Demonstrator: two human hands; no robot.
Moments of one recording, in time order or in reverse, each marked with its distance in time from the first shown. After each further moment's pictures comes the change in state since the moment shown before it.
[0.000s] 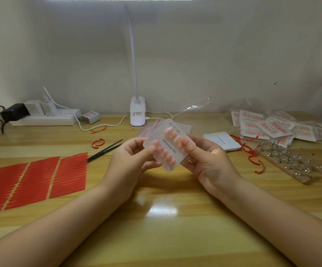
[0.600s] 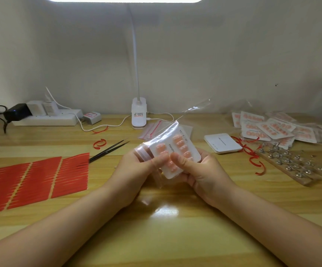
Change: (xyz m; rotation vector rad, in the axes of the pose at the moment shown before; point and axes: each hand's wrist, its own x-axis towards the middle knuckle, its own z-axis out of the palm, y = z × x) left_hand -0.002 -0.009 -0.004 0.072 -0.214 -0.104; right_hand -0.010 0.008 0.009 -0.049 -0.087 0.073
